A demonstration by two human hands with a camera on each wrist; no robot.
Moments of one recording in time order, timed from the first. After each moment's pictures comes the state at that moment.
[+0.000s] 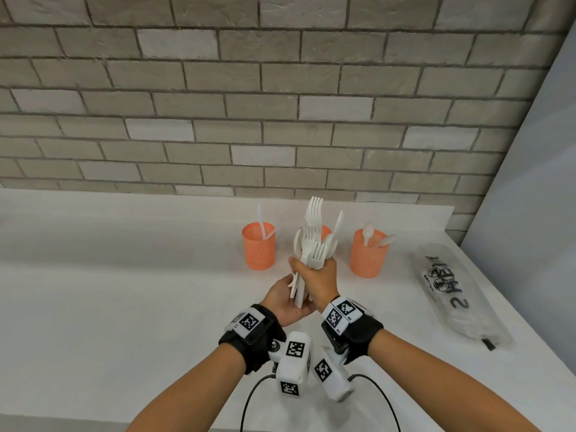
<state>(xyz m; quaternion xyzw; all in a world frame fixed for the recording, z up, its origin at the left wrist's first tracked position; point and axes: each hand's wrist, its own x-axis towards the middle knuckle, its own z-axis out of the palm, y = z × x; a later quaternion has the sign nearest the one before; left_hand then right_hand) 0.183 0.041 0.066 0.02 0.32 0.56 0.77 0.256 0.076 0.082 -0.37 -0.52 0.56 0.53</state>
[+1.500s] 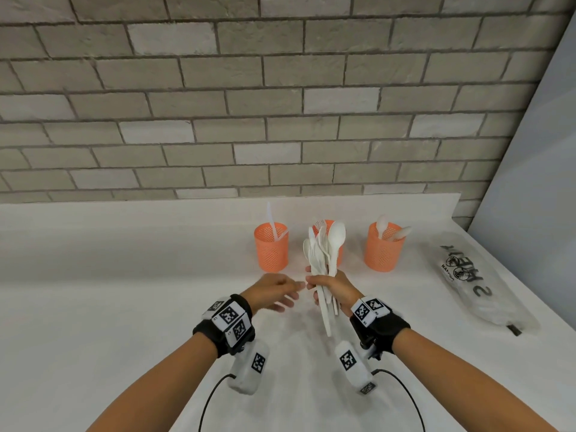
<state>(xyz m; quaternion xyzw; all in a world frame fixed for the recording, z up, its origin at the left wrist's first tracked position) 0.091 0.034 0.072 0.49 0.64 0.31 0.50 0.248 0.096 0.051 -0.42 -0.51 0.68 0.31</state>
